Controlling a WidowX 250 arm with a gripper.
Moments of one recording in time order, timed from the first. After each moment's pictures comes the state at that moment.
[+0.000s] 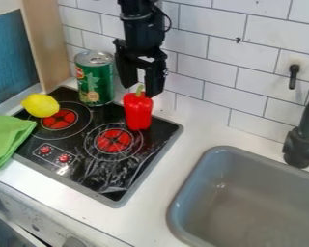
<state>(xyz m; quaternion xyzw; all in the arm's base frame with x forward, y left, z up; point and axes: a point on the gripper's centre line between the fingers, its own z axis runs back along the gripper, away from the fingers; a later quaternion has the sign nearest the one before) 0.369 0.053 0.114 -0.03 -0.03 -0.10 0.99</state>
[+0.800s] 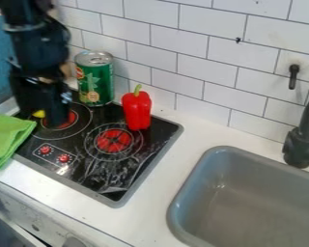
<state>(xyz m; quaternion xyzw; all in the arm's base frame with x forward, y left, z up) 0.225 0.106 0.131 -0.02 0.01 -0.04 1.00</state>
